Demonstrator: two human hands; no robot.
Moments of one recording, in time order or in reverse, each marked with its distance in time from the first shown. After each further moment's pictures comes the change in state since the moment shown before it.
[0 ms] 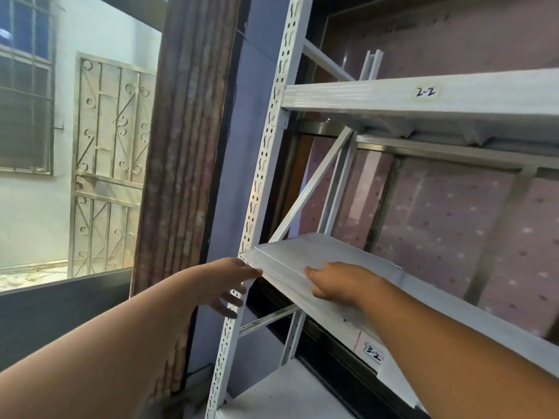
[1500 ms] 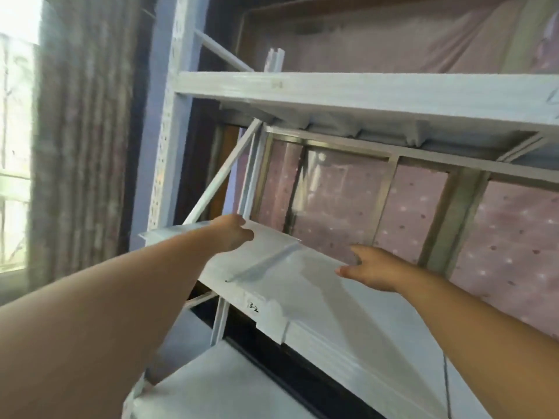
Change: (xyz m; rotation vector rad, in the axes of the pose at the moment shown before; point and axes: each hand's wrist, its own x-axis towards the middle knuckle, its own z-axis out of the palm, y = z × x) left_hand -0.054 0.130 0.180 0.485 0.249 0.447; right_hand -0.217 0.187 0.030 0.466 0.181 0.460
